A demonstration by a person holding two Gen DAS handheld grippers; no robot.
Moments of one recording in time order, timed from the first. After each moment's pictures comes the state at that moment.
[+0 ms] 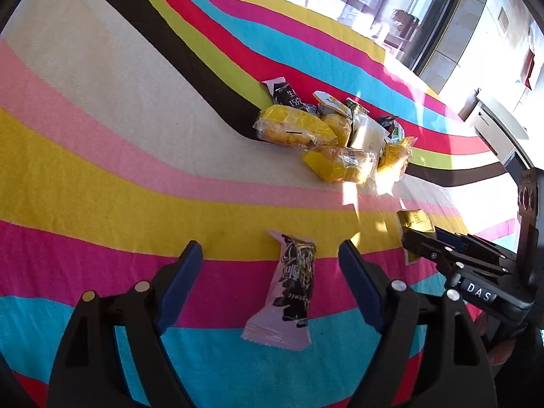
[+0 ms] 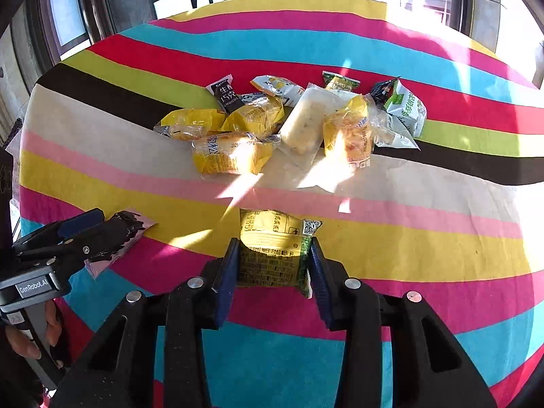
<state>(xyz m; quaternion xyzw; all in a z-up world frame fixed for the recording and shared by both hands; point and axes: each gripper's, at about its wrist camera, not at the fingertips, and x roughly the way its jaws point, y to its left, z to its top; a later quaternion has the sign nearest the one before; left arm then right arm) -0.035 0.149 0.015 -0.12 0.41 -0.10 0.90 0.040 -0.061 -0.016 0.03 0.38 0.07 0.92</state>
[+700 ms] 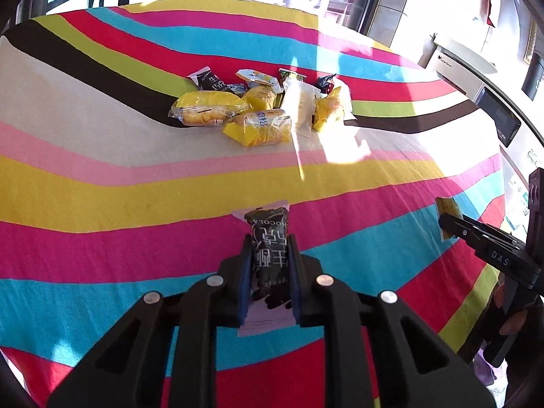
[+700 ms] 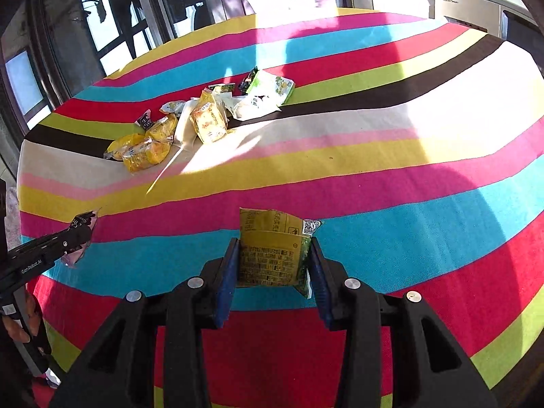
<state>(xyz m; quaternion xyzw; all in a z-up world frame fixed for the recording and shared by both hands) -0.080 0.084 0.028 -0.03 0.41 -0.17 0.89 -0.052 -0.148 -0.032 0.10 0.34 -0.02 0.94</state>
